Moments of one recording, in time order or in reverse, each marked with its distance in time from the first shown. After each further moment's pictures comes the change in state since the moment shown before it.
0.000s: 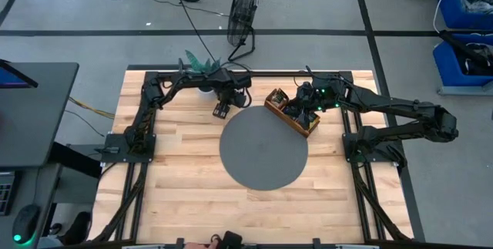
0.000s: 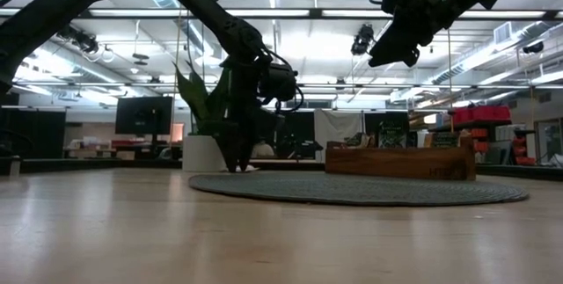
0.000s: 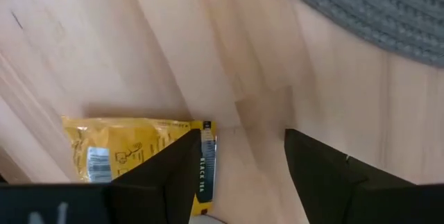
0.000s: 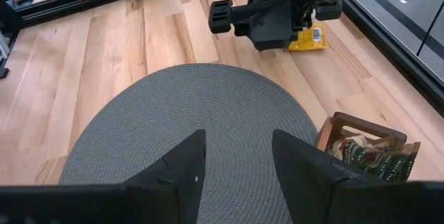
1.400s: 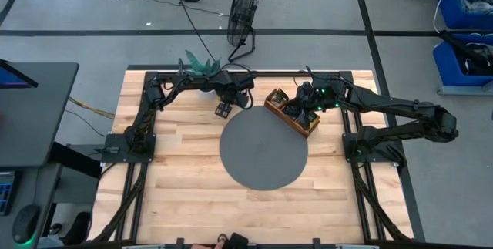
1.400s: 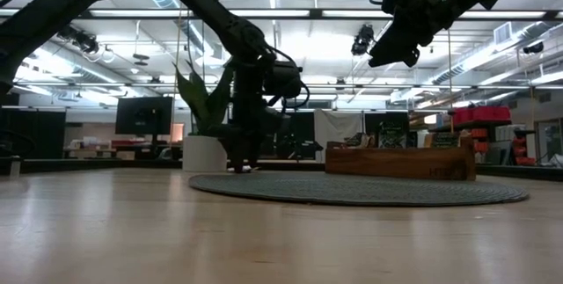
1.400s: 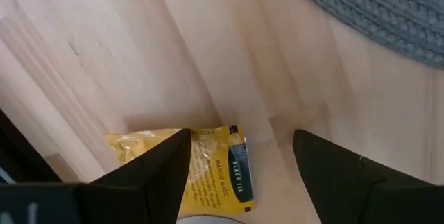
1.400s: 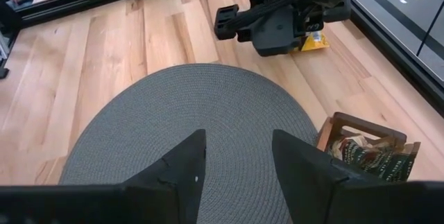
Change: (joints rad) left arm -0.037 0.010 0.002 0.079 -0.075 0.034; right arm 0.000 0.000 0.000 0.000 0.000 0.000
